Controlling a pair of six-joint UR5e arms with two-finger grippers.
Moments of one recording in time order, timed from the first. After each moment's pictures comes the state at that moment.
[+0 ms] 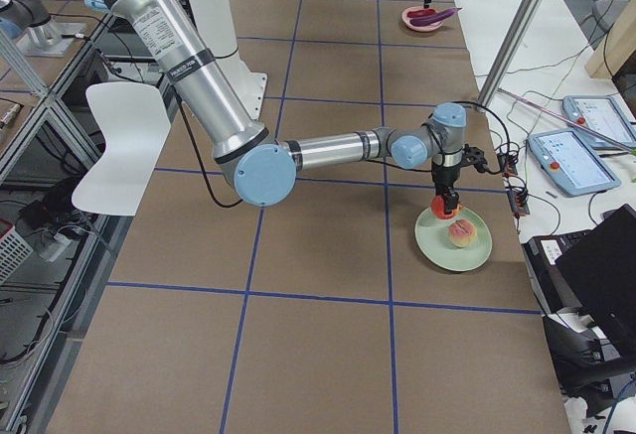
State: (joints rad) left arm -1.12 -2.35 -1.23 -1.60 -1.99 -0.64; right arm 1.11 -0.99 1.12 -1.24 1.97 0.45
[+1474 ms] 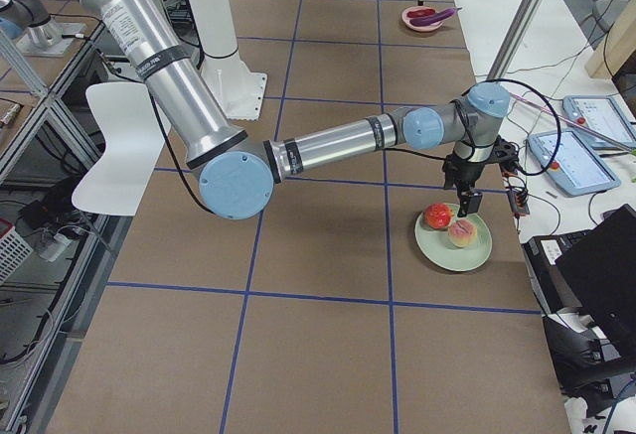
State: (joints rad) left arm -1.14 -2.23 -1.41 -1.60 -2.07 -0.54; right arm 1.41 -1.04 1.33 -1.65 2.24 0.07
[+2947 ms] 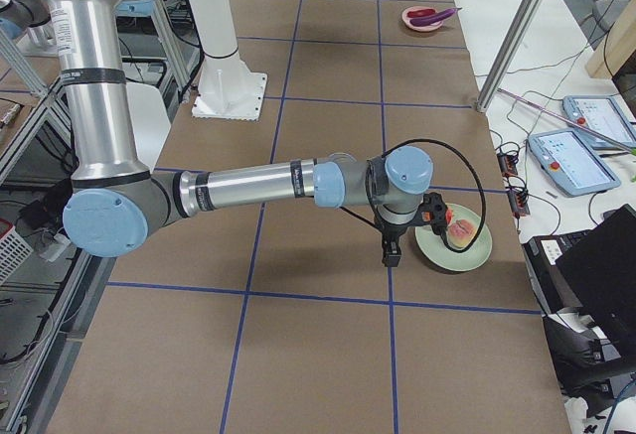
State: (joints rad) left arm -1.40 -1.66 -1.79 -1.57 -2.21 -0.05; right arm 1.52 -1.46 1.63 -1.66 2.40 0.03
